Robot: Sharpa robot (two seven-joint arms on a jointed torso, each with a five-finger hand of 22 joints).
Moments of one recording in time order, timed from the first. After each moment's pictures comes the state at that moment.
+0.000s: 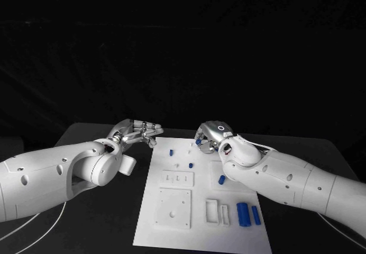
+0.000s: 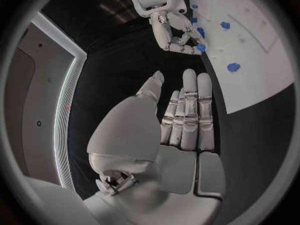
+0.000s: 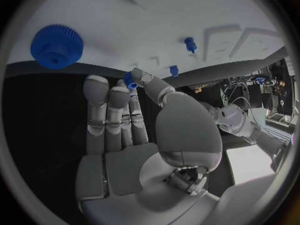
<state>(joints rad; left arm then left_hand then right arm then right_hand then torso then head) 1.42 -0.83 -0.22 1.47 -0.11 -0.37 0.29 1.38 -0.06 0.02 0.00 0.20 0.99 0.14 0.06 0.06 1.07 0.11 0.06 0.06 1.26 0.02 0.53 0.29 0.11 0.98 0.01 0.91 0.50 1.17 -0.49 0.07 1.18 -1.85 -0.46 -0.31 1.21 -0.13 0.61 -0.29 0.27 1.28 0.06 0.06 0.12 1.33 0.03 0.11 0.11 1.43 -0.08 0.91 0.80 0.13 1.47 -0.10 0.80 0.87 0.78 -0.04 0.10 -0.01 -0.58</state>
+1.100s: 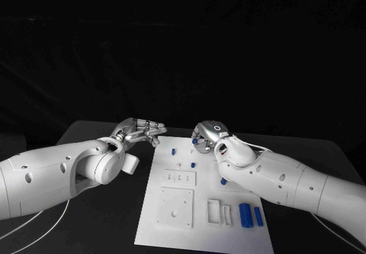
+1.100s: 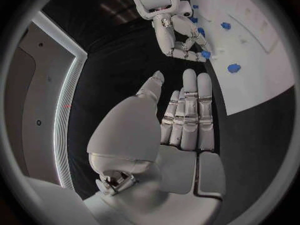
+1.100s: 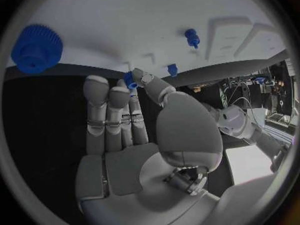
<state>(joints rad) 1.42 -0.83 -0.22 1.48 -0.12 -0.37 0.29 1.38 -0.06 0.02 0.00 0.20 0.99 0.14 0.06 0.06 1.07 0.11 0.06 0.06 1.26 0.02 0.53 0.29 0.11 0.98 0.01 0.91 0.50 1.17 -0.44 0.07 1.13 -1.86 -0.48 -0.31 1.20 -0.14 0.63 -0.28 0.26 1.28 0.06 0.06 0.12 1.33 0.03 0.10 0.16 1.43 -0.08 0.91 0.81 0.13 1.47 -0.10 0.78 0.89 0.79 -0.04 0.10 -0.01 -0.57</state>
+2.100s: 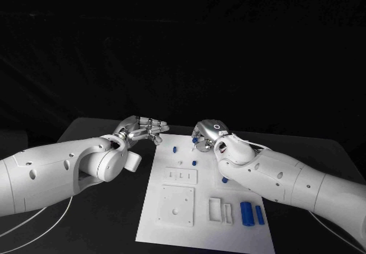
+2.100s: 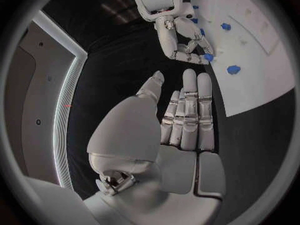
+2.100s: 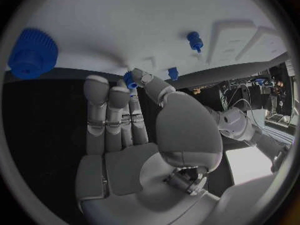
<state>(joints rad) 1.42 -0.82 -0.22 1.48 -0.12 -0.37 0.29 1.38 -0.06 0.02 0.00 0.20 0.99 0.14 0.06 0.06 1.07 0.11 0.06 0.06 1.26 0.02 0.53 0.29 0.11 0.98 0.01 0.91 0.49 1.17 -0.41 0.07 1.09 -1.86 -0.46 -0.30 1.21 -0.14 0.62 -0.28 0.27 1.28 0.07 0.06 0.12 1.34 0.03 0.09 0.16 1.43 -0.07 0.91 0.81 0.13 1.47 -0.10 0.77 0.91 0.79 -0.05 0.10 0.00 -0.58</state>
